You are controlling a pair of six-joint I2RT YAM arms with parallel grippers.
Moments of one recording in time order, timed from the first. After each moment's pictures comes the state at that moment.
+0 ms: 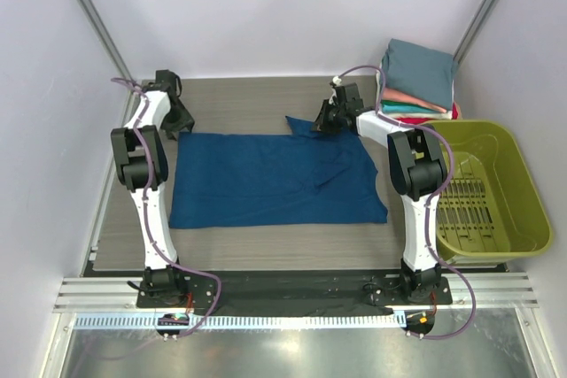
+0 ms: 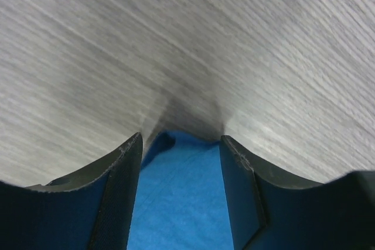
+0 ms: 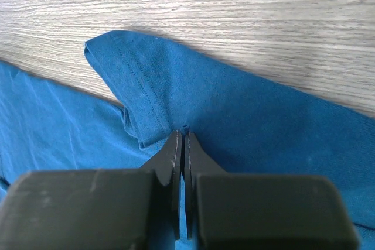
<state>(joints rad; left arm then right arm) 0.09 2.34 1.98 -0.83 -0.14 -0.53 0.30 2.18 1.55 -0.13 -0.29 0.50</state>
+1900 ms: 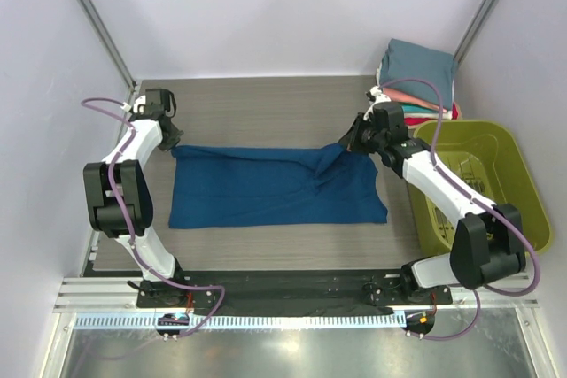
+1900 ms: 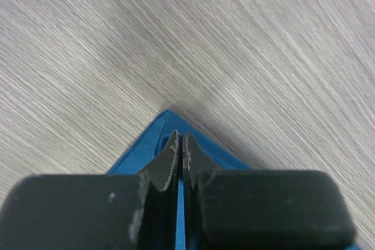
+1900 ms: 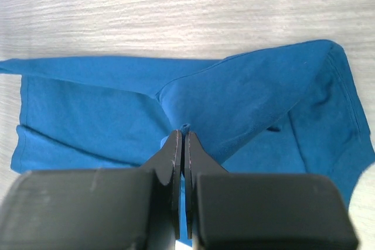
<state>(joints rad) 0.06 1.77 1.33 -0.56 -0.29 -0.68 0.30 1.40 1.01 -0.21 -0.16 0.47</state>
